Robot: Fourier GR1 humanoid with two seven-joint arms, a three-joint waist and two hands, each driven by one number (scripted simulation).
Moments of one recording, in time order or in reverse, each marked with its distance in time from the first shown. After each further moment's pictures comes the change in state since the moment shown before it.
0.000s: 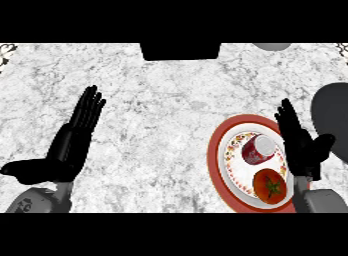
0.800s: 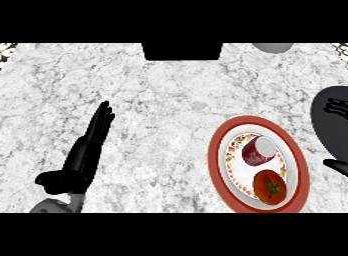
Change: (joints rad) left arm 0.061 -0.052 -0.055 0.043 -0.102 0.032 -0.004; right arm 0.024 -0.394 -0.201 -0.046 -0.145 0.627 -0.335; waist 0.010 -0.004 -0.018
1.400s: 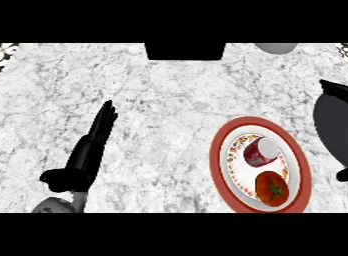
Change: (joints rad) left arm -0.006 -0.028 0.016 0.009 -0.033 -0.031 0.017; right arm -0.117 -0.143 0.074 -0.055 0.214 0.104 0.086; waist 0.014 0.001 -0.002
